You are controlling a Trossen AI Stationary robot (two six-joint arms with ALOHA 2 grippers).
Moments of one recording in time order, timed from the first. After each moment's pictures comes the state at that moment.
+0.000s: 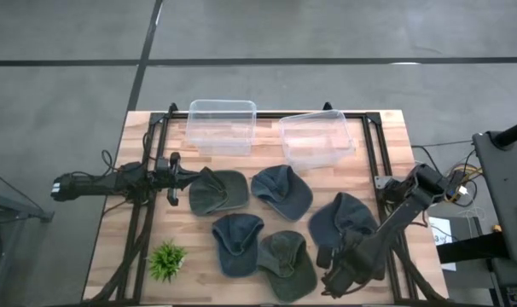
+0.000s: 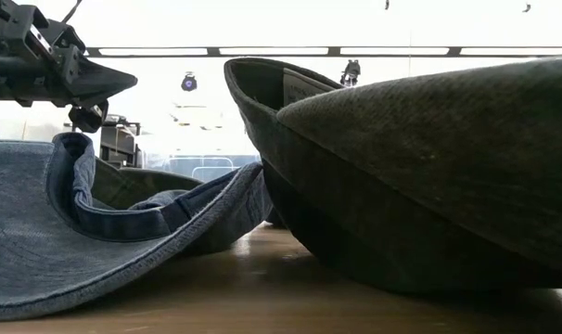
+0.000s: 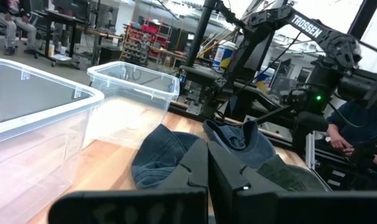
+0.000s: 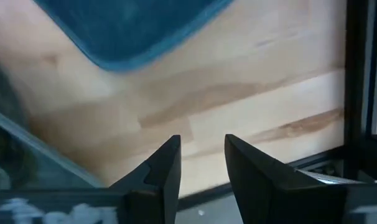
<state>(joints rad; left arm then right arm) 0.00 0.04 0.01 0.04 -0.14 -0.29 0.80 1.82 1.47 -1.29 -0.13 2.65</state>
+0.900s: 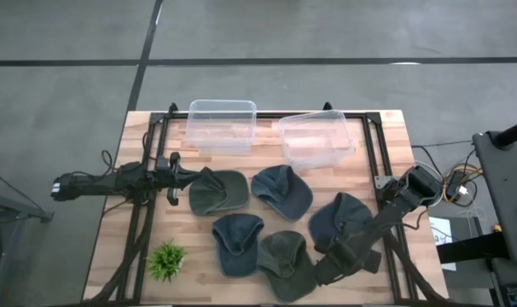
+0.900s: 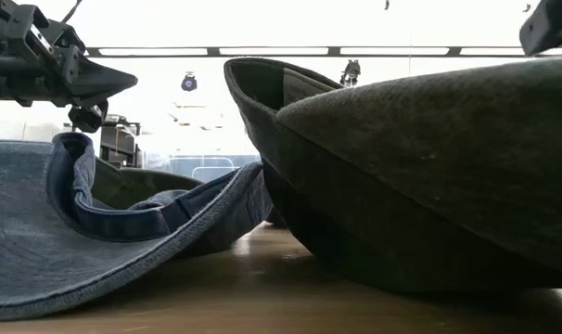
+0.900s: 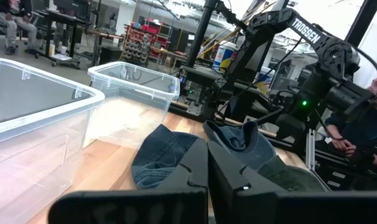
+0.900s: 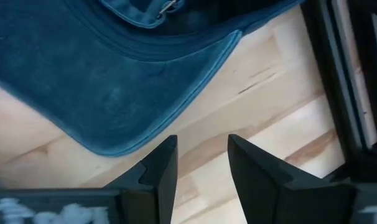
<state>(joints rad) 0.00 0.04 0.01 0.05 -0.15 -0.29 0.72 1.86 1.43 -1.38 -0.16 2.72</state>
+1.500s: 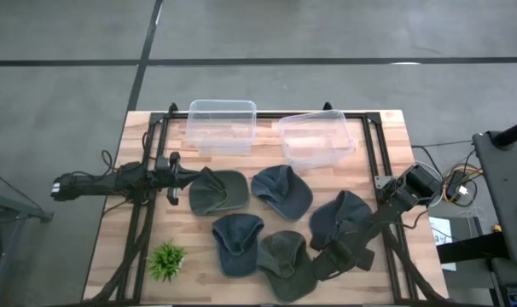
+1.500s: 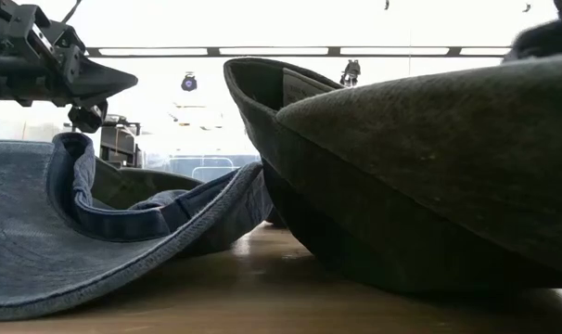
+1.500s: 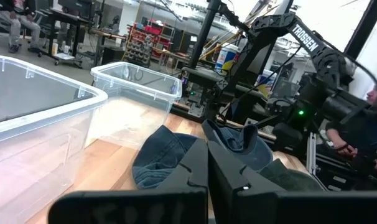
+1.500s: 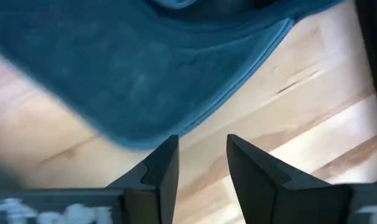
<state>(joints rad) 0.00 0.04 0.01 0.05 -0.16 -0.31 0.70 1.86 1.37 -1.27 -0.10 2.72</state>
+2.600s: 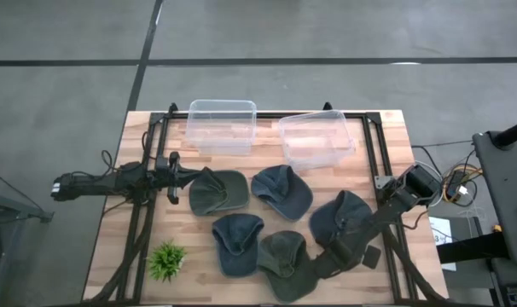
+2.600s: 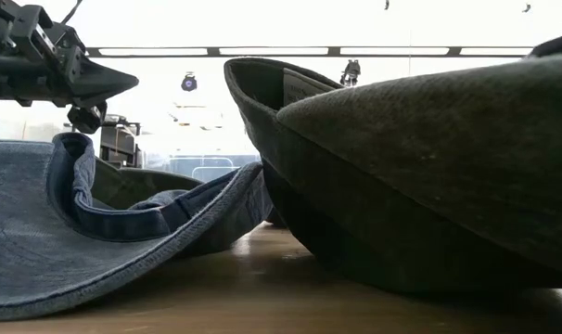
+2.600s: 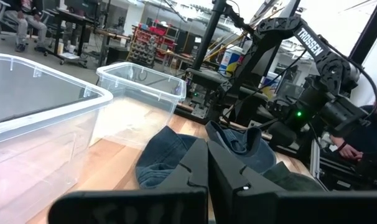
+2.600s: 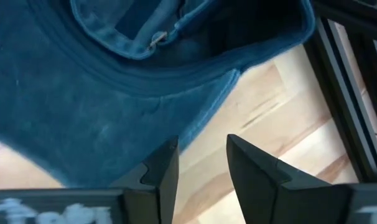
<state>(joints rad) 0.00 0.04 0.01 0.05 -0.18 -0.31 0.69 1.87 1.34 -1.37 -0.14 2.75</state>
